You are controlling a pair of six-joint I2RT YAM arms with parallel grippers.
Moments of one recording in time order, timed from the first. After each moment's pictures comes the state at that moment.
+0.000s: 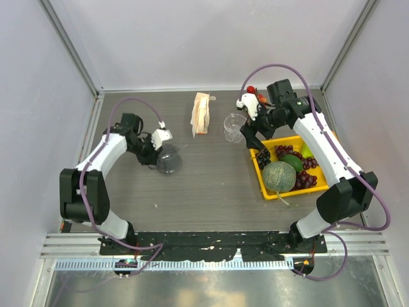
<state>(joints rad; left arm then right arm) -0.08 1.58 1.15 -0.81 0.50 0.95 0.32 1.55 1.61 -1.09 -0.41 -0.69</state>
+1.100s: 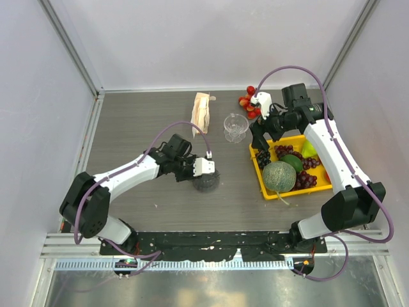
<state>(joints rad) -0.66 1.47 0.92 -0.46 0.36 0.87 0.20 1.46 1.49 -1.00 -0.50 -0.56</state>
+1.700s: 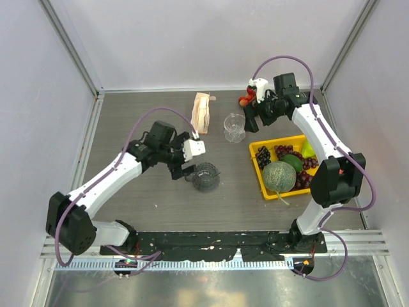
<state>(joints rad) -0.58 1.33 1.04 -0.61 0.40 0.76 0.19 1.70 1.62 -0.84 -0.43 -0.39</state>
